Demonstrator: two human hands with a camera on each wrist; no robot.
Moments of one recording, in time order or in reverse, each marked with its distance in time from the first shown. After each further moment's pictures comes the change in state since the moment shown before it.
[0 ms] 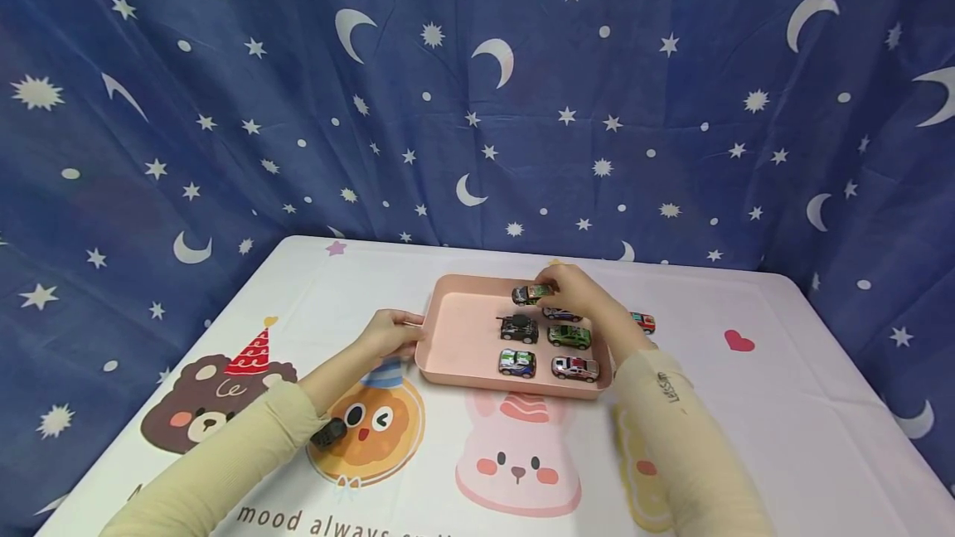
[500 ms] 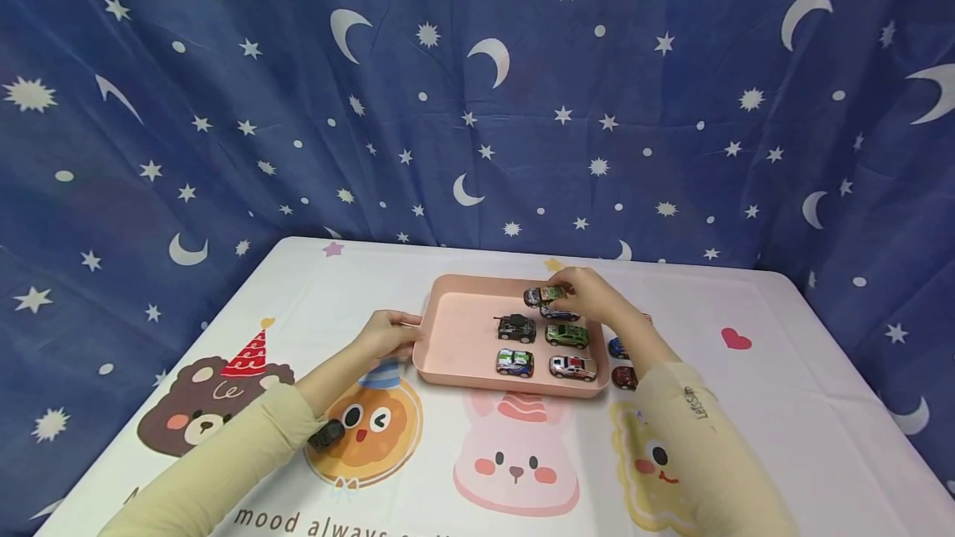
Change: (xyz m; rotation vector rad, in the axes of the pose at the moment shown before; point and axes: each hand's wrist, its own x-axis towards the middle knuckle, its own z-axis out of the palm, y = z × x) left_hand -0.001 0.000 0.001 0.010 0.007 -0.006; right_hand -0.024 0.012 -0.008 0.003 0.048 -0.021
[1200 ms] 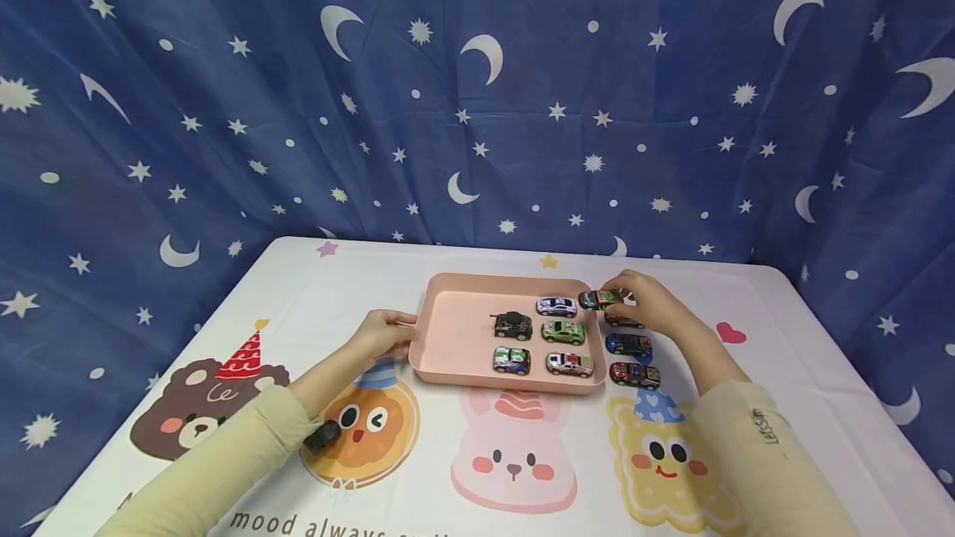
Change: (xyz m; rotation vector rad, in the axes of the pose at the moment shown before) left_hand 0.001 0.000 -0.001 -0.017 -0.014 -0.004; right_hand -0.062 0.042 -0.030 -0.076 0.052 0.038
